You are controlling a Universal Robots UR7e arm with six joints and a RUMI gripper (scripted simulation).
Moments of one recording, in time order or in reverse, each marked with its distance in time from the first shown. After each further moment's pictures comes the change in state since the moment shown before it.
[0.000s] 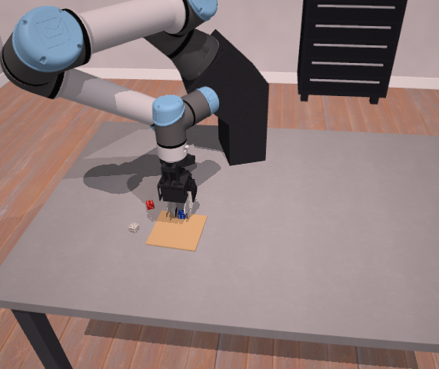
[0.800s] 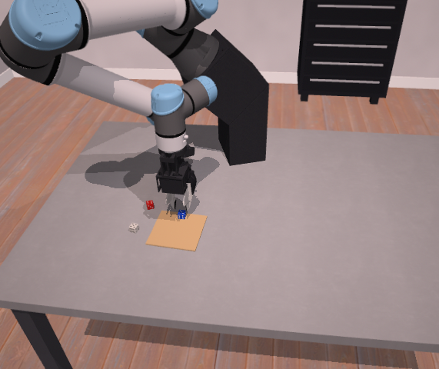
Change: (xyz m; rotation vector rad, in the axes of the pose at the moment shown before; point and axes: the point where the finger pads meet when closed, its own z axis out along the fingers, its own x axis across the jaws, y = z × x) arm 0.000 0.000 -0.028 -0.004 0.000 -0.001
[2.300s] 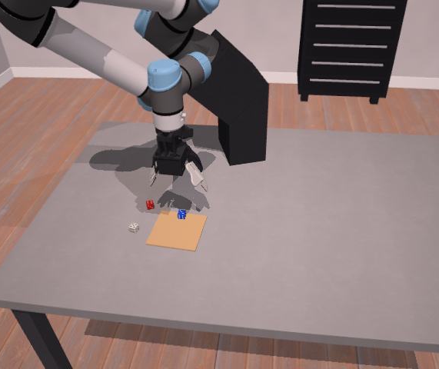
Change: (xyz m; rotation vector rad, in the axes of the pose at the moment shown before) arm 0.000 0.000 -0.060 0.005 0.000 0.002
